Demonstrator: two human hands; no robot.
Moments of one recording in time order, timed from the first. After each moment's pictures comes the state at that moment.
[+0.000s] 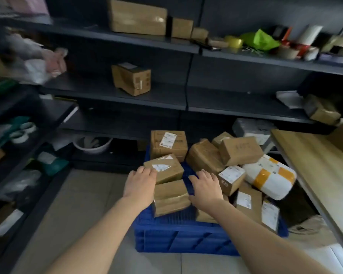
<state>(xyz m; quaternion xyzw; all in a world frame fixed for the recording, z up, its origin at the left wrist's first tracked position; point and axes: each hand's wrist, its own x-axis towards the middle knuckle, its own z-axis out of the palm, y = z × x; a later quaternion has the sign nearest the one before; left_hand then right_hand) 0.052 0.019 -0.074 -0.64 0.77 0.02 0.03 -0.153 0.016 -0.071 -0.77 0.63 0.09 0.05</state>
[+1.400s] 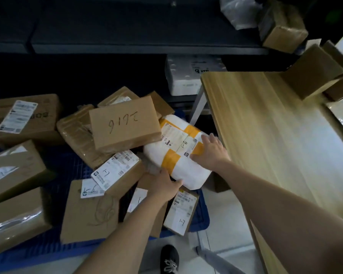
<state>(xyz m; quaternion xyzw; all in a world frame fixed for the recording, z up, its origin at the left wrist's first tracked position) -0.489 -0.149 -0.248 -0.62 0.59 0.52 -0.04 -0.656 -0.193 -0.204 -0.57 0.78 0.08 0.24</state>
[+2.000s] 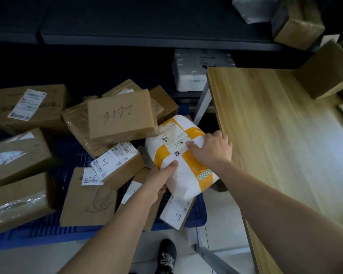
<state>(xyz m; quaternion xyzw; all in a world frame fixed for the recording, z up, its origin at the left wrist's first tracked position) -0.494 -0.145 -0.248 -0.66 0.22 0.70 -0.17 -0.654 -0.187 -0.199 -0.58 0.80 0.05 0.12</state>
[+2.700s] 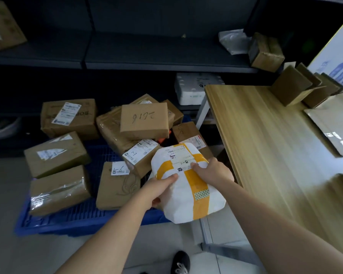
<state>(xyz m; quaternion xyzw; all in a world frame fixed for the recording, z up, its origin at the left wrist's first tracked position) -0.396 -0.046 -0.166 -0.65 0.32 0.68 -0.09 -0.583 -0.055 -0.146 -0.45 0.85 0.04 0.26</state>
